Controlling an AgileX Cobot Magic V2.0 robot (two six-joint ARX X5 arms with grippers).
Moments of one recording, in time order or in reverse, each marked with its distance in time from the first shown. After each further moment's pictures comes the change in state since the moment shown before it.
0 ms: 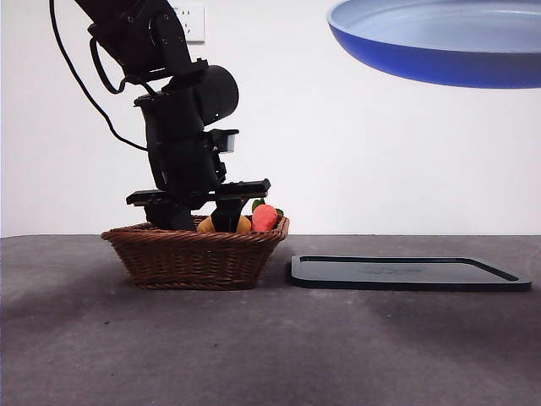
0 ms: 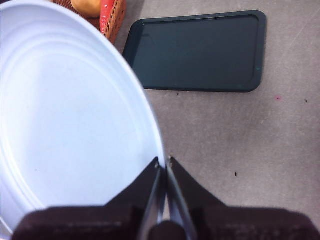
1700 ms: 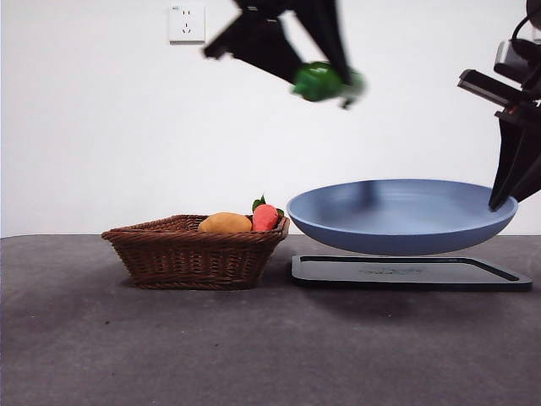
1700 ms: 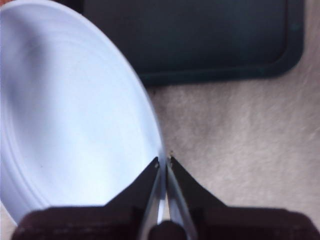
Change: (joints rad) left arm -0.335 -0.371 0.002 -0.112 0.194 0.007; right arm 0.001 0.698 0.000 0.357 -0.071 0.133
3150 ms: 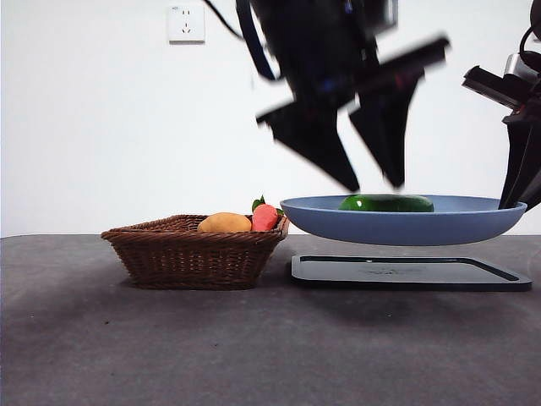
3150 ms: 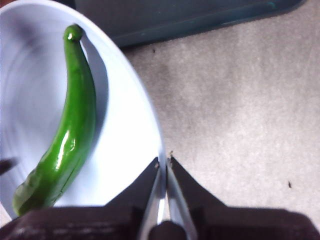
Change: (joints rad) left arm -0.097 0.165 0.000 0.013 -0.111 0.134; right arm -0.001 0.000 0.000 -0.111 -0.056 0.076
